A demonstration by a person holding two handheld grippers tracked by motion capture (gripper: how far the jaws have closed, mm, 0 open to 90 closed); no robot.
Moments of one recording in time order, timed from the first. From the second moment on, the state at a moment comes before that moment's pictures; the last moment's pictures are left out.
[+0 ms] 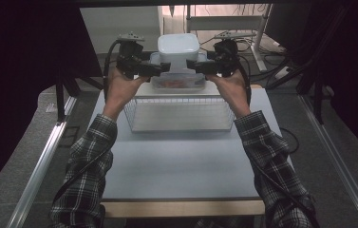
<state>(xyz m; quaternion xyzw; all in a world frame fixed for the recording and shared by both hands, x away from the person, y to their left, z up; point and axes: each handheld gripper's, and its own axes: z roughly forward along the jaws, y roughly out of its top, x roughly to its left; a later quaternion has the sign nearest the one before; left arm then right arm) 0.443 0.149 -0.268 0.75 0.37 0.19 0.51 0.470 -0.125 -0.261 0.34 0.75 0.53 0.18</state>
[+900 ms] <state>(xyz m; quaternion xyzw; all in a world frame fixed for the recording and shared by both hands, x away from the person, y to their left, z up) 0.404 0.148 -0.312 0.77 0.34 0.19 0.50 0.436 -0.120 -0.302 0.31 0.78 0.51 0.18</state>
